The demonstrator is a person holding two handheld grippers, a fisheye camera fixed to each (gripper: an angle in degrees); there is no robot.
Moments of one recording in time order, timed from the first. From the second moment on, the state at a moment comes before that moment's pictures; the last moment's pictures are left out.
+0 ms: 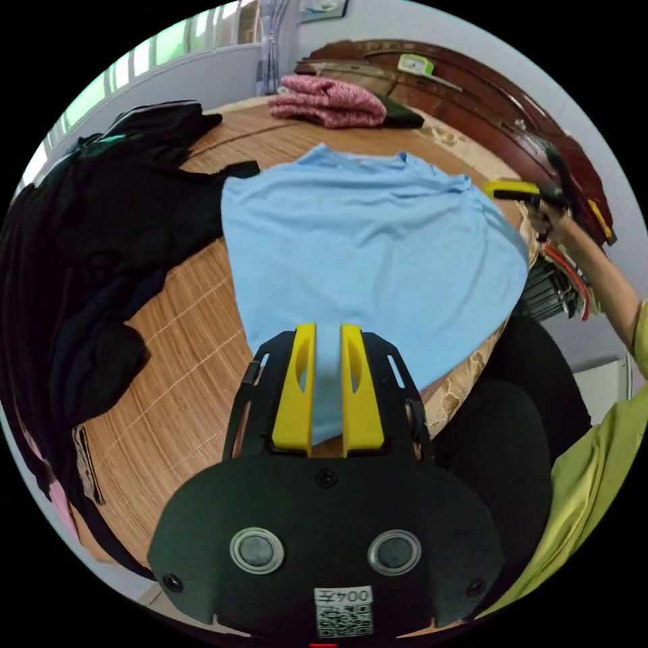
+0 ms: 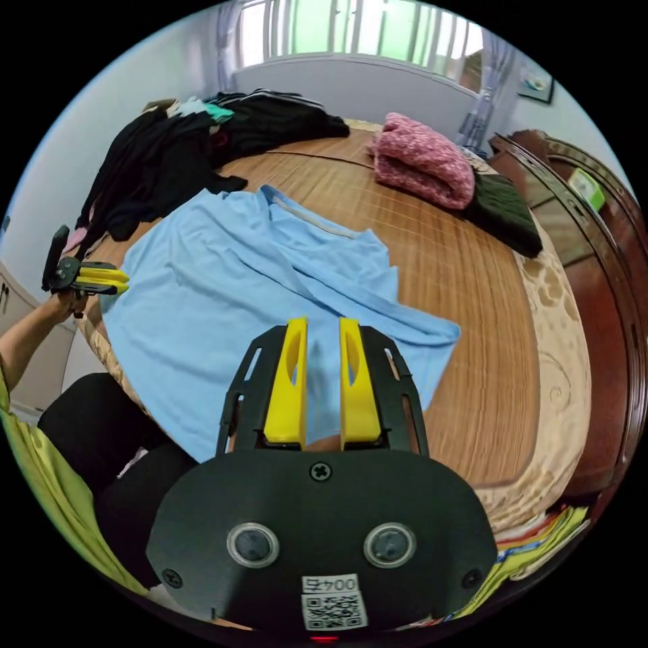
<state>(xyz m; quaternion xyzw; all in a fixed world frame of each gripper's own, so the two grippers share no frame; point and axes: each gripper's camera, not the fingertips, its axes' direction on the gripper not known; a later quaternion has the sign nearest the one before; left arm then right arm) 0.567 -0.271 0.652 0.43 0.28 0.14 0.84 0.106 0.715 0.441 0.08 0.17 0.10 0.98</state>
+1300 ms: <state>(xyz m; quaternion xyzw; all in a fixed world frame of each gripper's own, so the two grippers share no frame) 0.457 -0.481 0.574 0.42 0.33 0.09 0.84 0.417 0.778 0.410 0.15 -0.01 0.37 0.92</state>
